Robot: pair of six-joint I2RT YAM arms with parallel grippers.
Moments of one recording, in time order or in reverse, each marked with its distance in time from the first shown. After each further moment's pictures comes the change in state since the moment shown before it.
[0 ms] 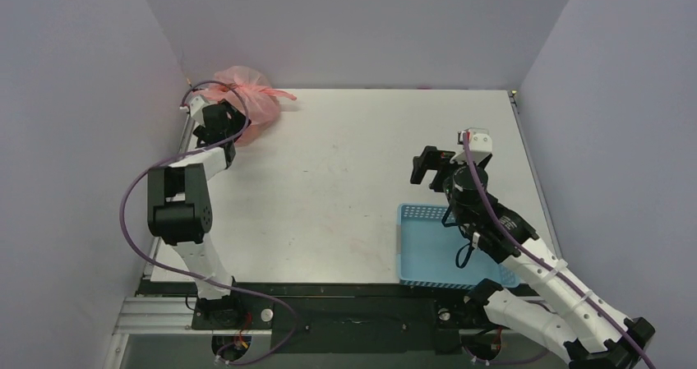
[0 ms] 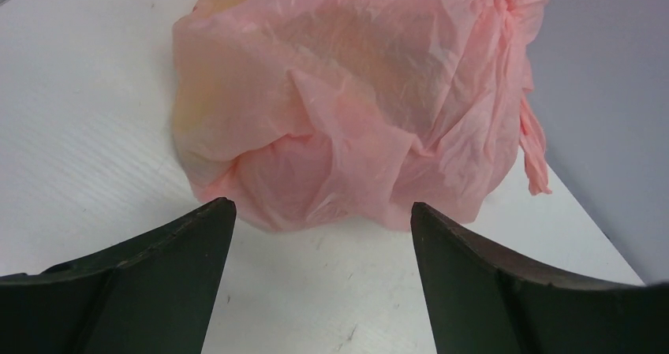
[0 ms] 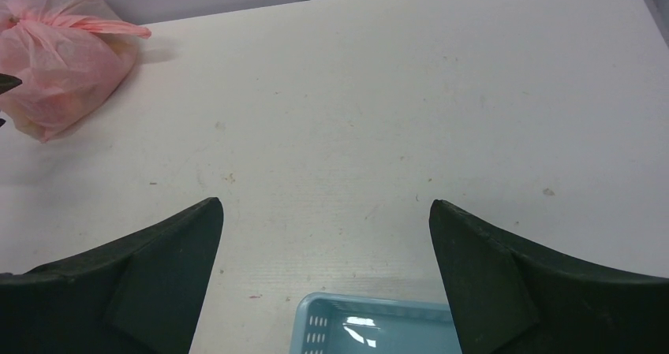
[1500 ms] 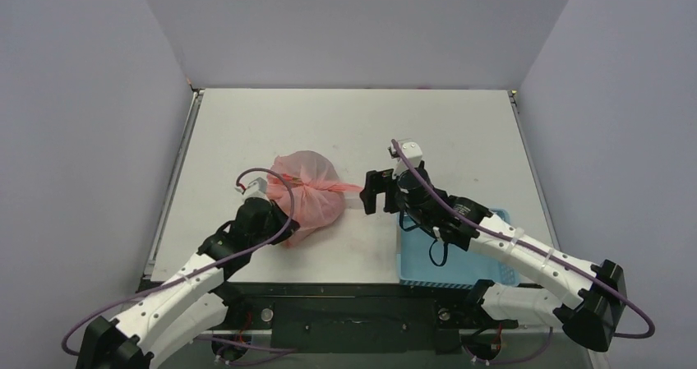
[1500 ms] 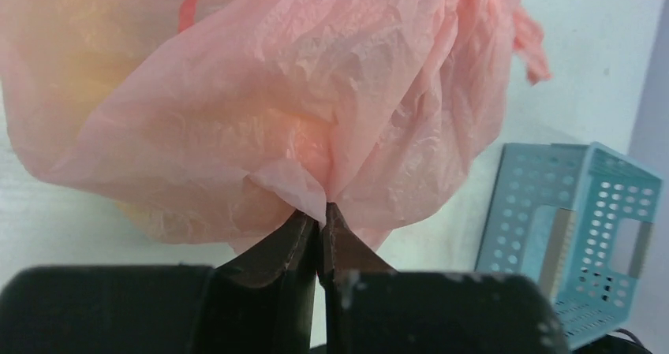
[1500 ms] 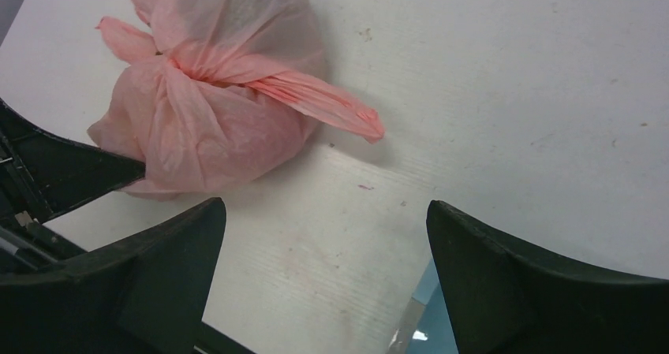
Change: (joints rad) left arm -0.645 -0.993 -0.703 -0.526 0.113 -0.208; right arm 0.198 0.242 0.069 -0.074 -0.226 0.063
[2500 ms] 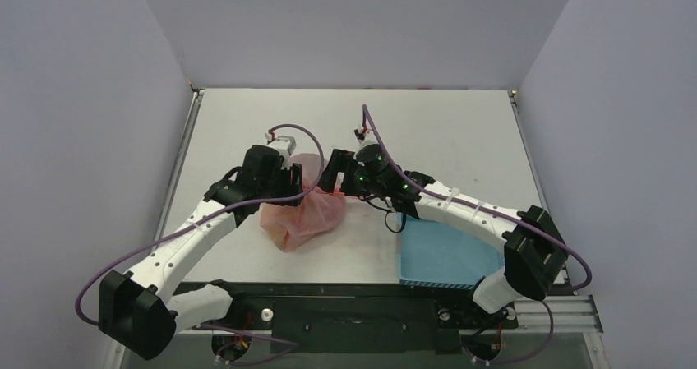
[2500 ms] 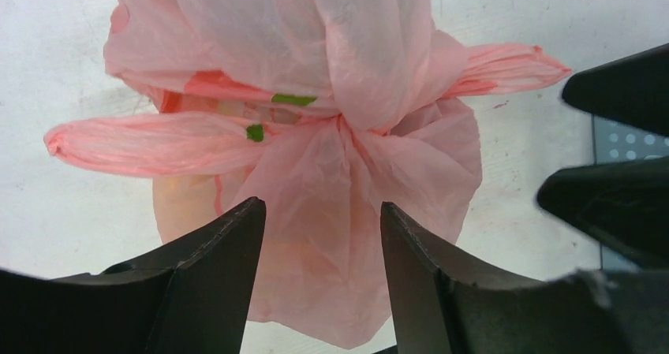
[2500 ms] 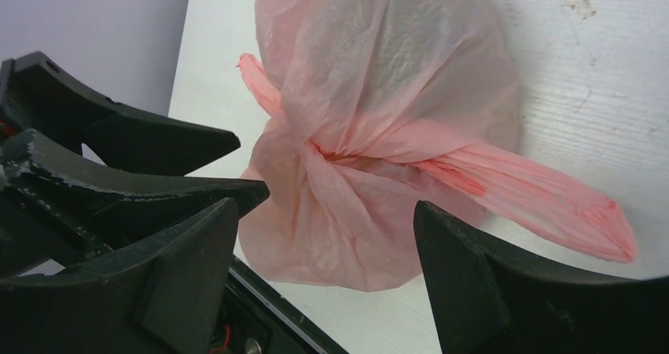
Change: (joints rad) left arm 0.084 0.257 0.453 -0.264 0.071 0.596; right arm -0.002 0.430 0.196 0.237 -0.278 0.365
